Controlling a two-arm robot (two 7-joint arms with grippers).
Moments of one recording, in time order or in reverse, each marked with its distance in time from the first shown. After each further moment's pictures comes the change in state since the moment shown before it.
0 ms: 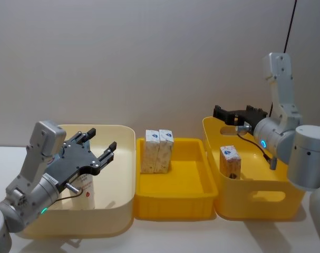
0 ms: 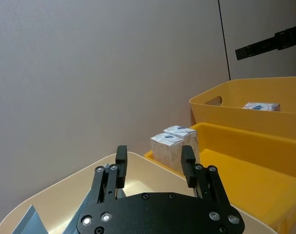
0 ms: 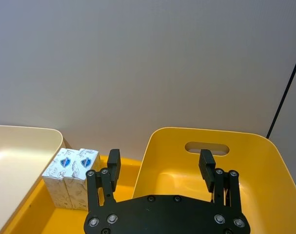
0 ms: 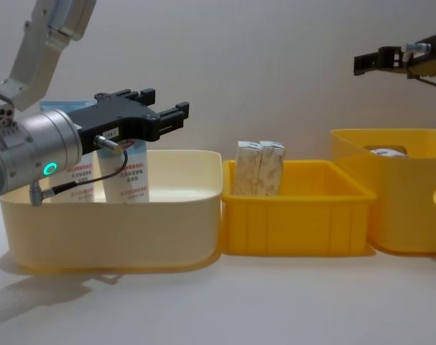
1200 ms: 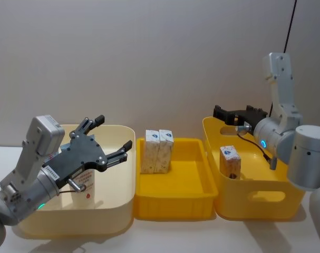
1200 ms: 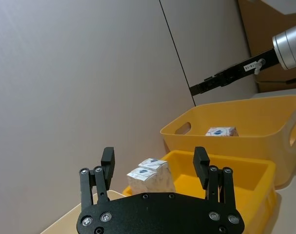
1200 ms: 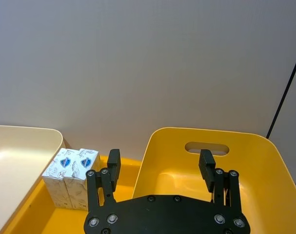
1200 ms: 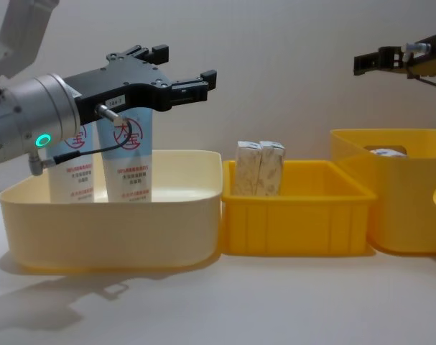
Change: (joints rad) left arm 0.011 0.052 0.024 -0.105 -0.044 -0.064 -0.121; right arm 0.000 0.000 0.000 0.000 0.000 0.000 0.000
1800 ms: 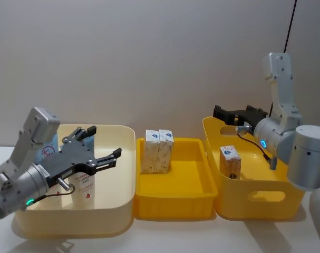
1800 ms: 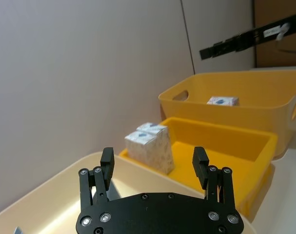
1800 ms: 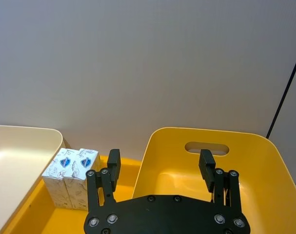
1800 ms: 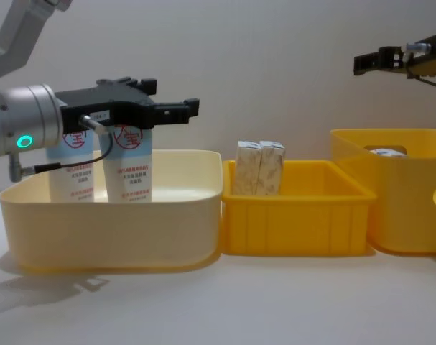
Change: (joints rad) left arm -0.058 0.042 0.018 0.054 -0.057 0.189 -0.056; right arm 0.000 0.000 0.000 0.000 0.000 0.000 0.000
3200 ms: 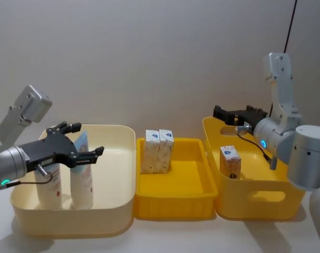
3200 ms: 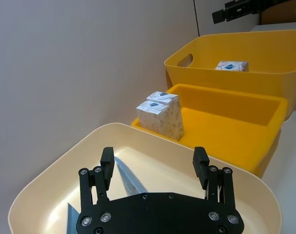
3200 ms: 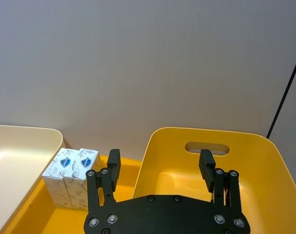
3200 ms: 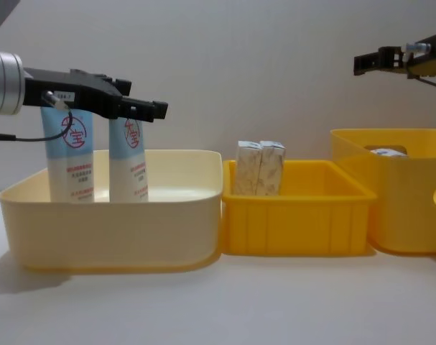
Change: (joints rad) left arm -0.101 0.117 0.061 -0.028 0.001 0.209 -0.063; right arm 0.000 0.000 0.000 0.000 0.000 0.000 0.000
